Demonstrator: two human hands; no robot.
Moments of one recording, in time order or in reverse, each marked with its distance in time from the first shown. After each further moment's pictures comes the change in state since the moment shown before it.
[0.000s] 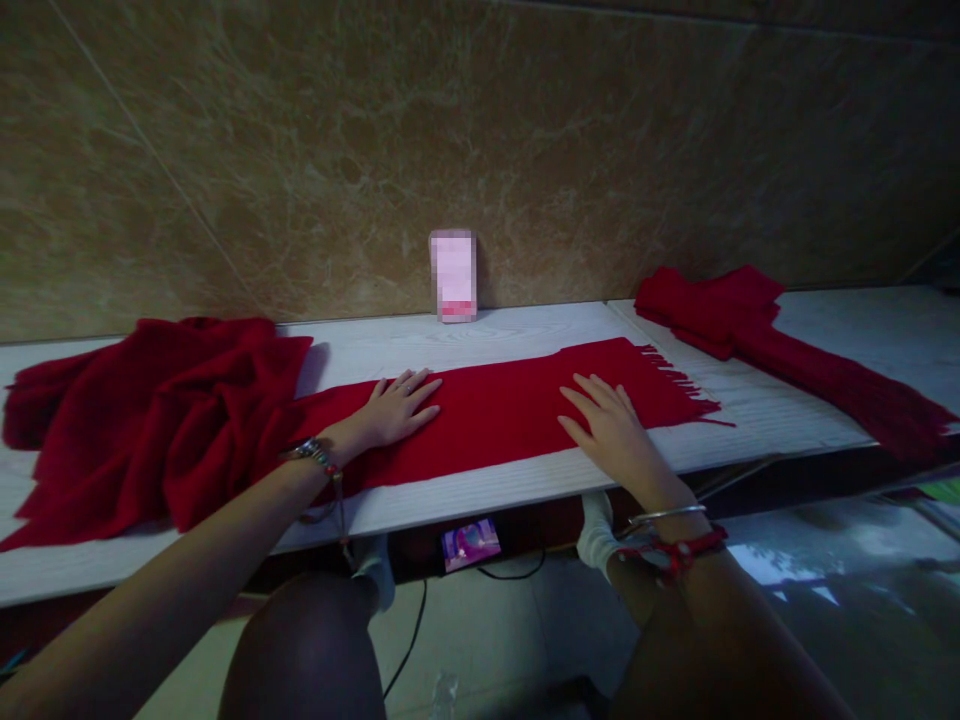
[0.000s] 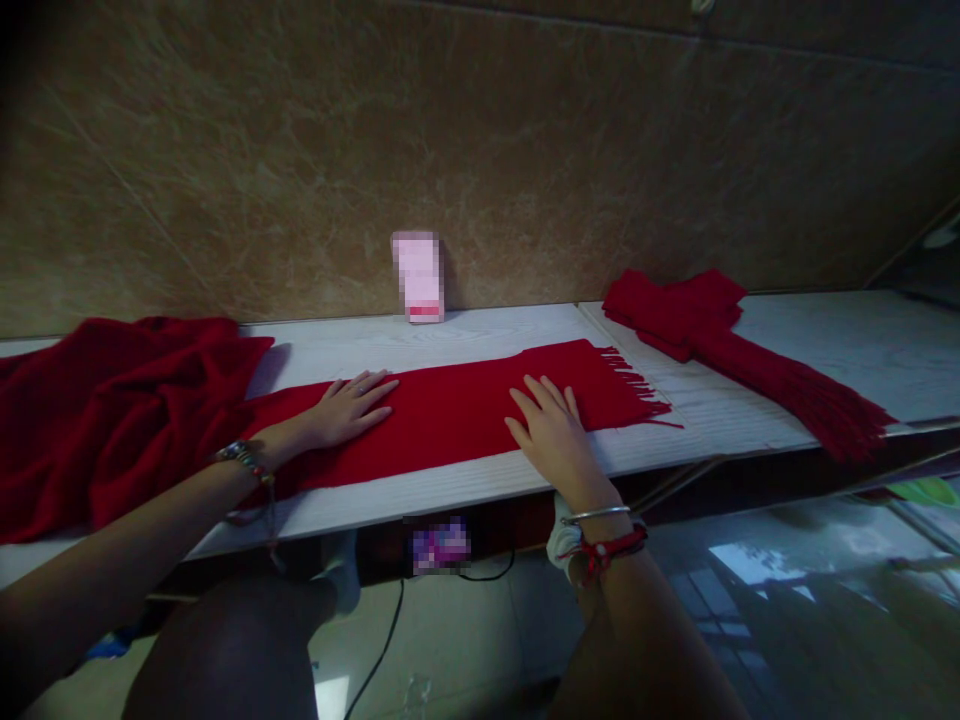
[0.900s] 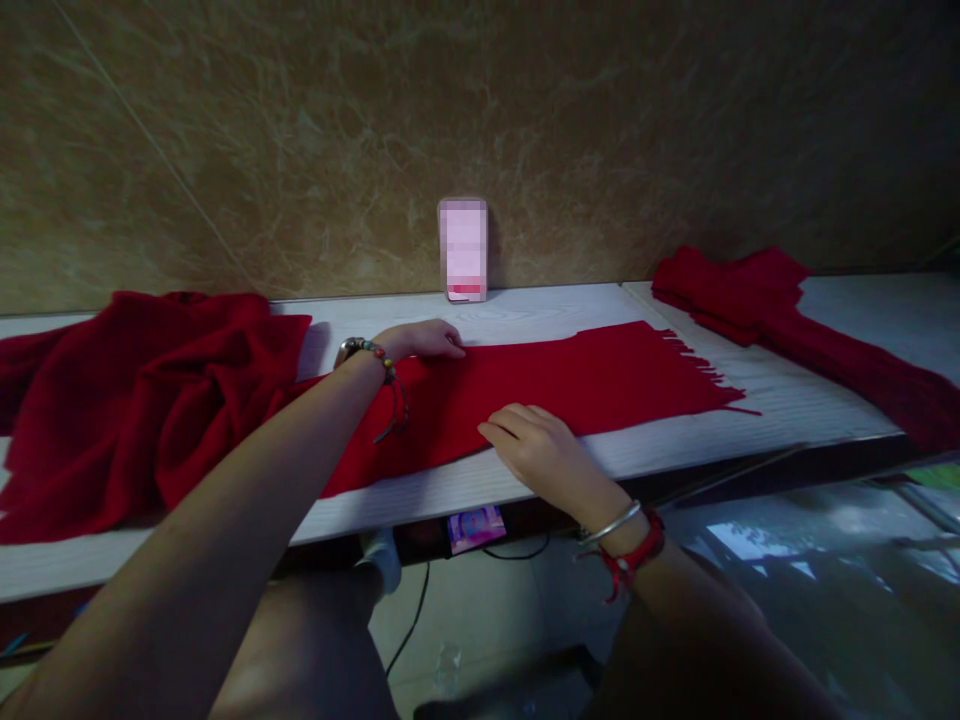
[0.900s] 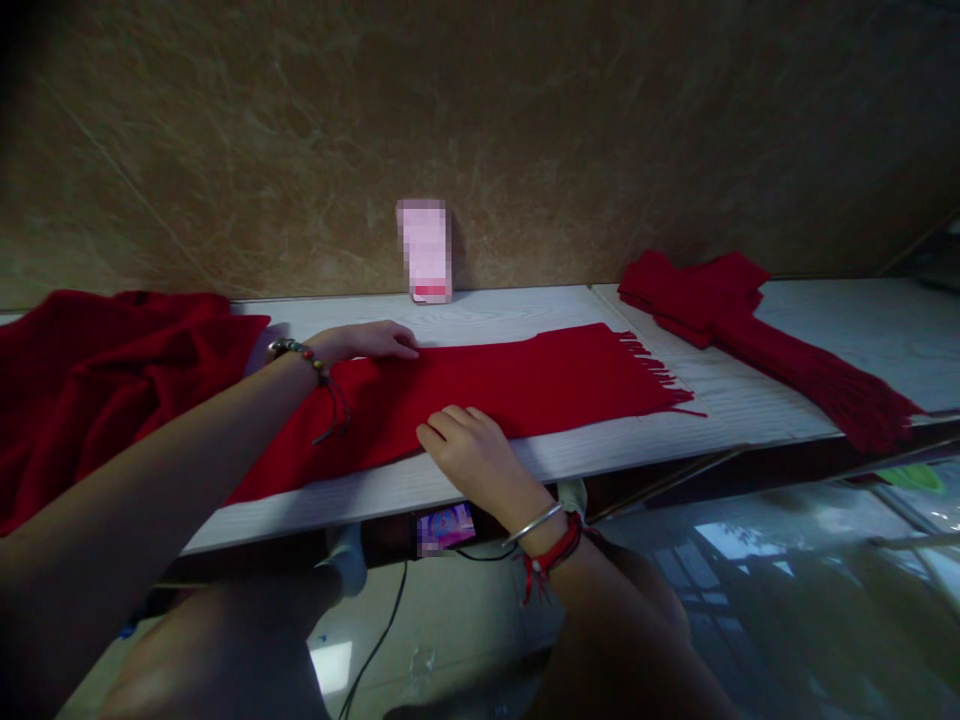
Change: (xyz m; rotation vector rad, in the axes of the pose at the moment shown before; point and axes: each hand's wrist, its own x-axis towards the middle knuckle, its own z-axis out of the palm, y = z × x) left_hand 0.080 -0.008 -0.046 -0.414 -0.176 0.029; right_hand 0.008 -0.091 -0.002 -0.019 0.003 -0.555
